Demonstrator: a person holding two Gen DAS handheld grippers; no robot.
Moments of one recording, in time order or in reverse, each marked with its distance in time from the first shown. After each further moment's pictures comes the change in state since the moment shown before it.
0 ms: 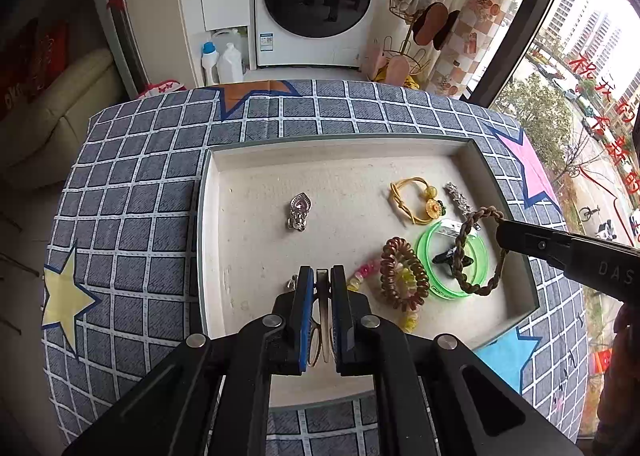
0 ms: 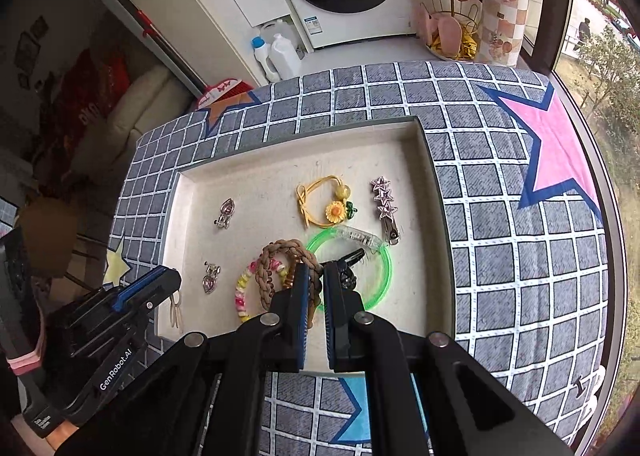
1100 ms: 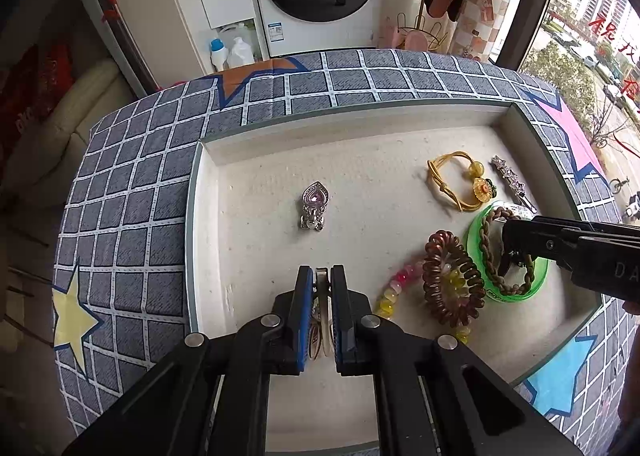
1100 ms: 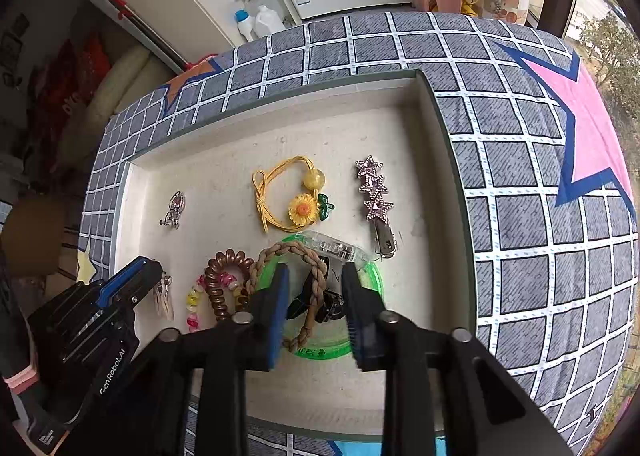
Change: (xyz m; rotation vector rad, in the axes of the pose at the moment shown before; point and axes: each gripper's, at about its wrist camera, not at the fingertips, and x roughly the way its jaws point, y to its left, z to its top) left arm 0.043 -0.008 0.001 0.082 0.047 0.129; right arm 0.057 -0.021 0.007 0.022 0.084 -0.006
